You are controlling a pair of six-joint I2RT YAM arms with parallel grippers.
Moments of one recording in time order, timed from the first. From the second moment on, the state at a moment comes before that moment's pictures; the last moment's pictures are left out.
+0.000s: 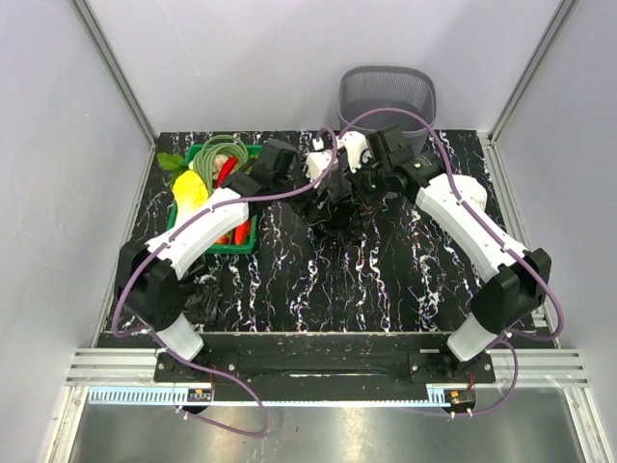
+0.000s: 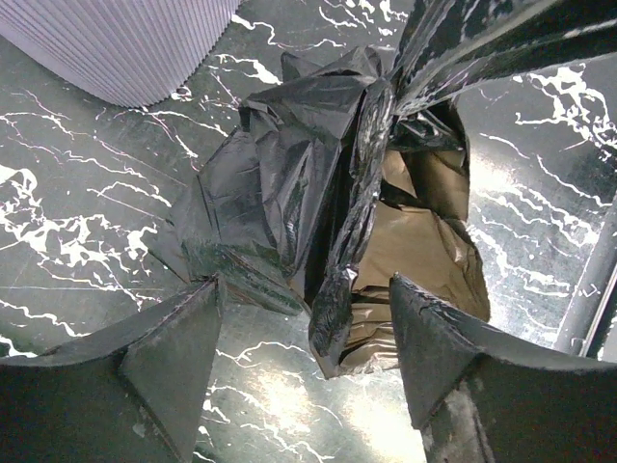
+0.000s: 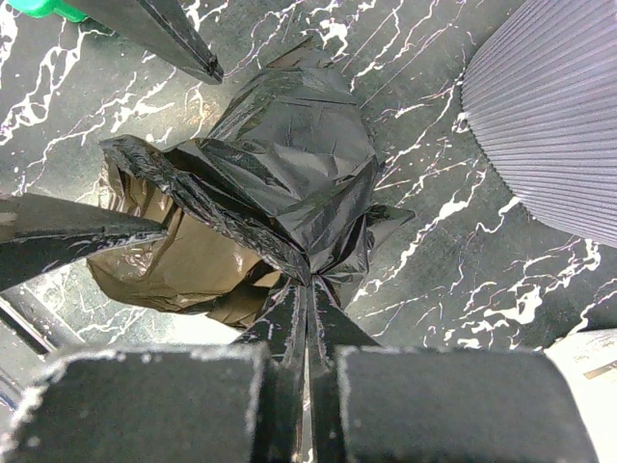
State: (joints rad) left arm -0.59 1.63 1.44 -0.48 0.47 0.25; right arm 0.52 1.62 1.63 -0.84 -0.20 -0.22
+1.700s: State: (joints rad) left arm -0.54 1.55 1.47 -0.53 0.72 0.24; right arm 0.52 1.65 1.43 -0.70 -0.12 -0.21
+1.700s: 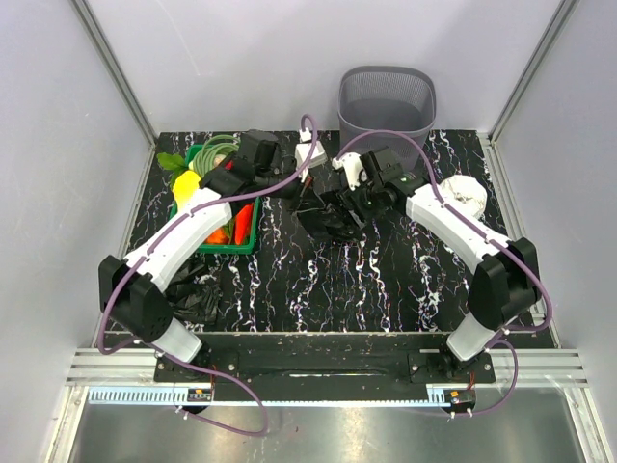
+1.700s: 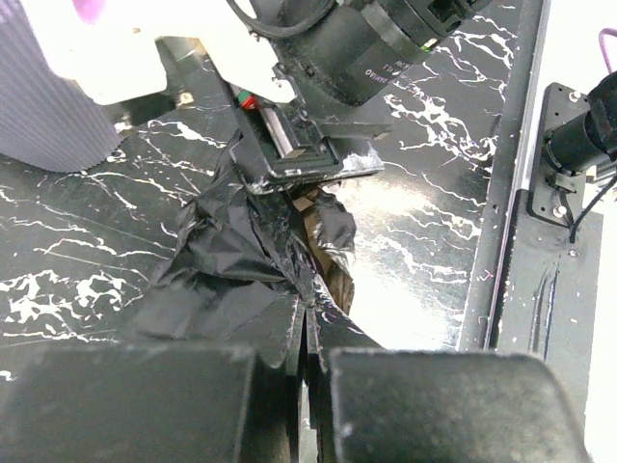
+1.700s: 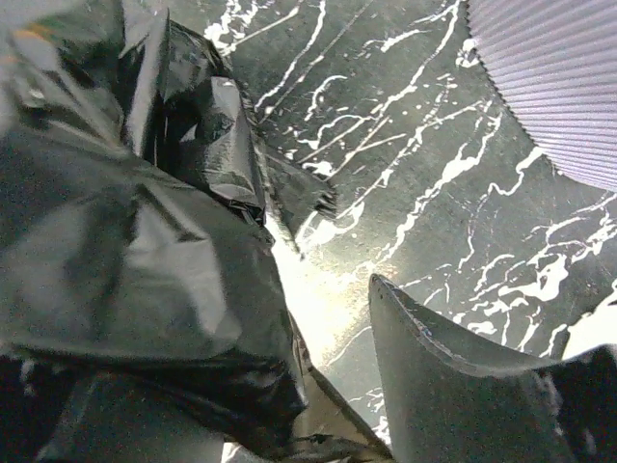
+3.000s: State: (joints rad) left arm -0.42 1.51 1.56 -0.54 0.54 0.18; right arm 0.29 1.42 1.29 -0.74 -0.16 -0.22
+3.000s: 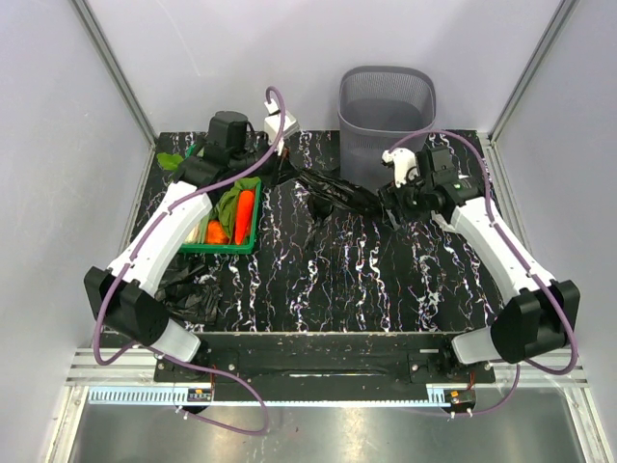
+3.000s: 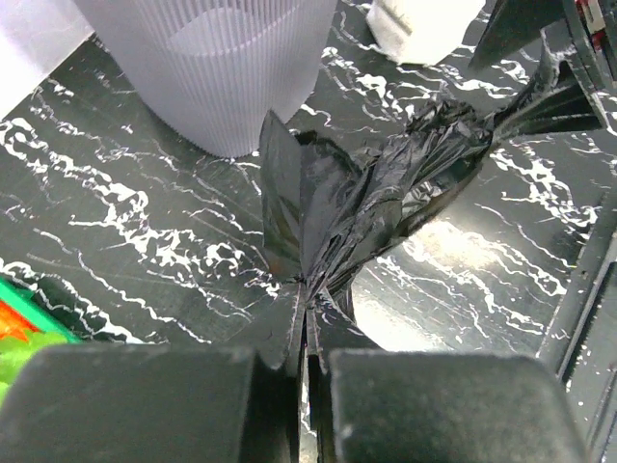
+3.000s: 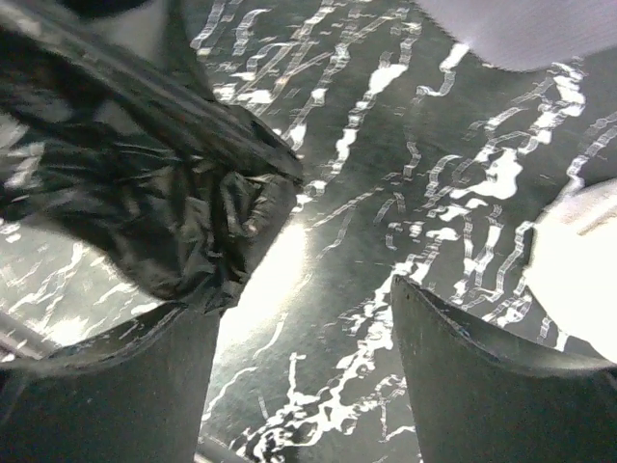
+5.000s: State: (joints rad) left arm -0.70 1.65 1.56 -0.74 0.67 0.46; right arm 0.32 1.41 1.37 -0.70 -0.43 -0.26
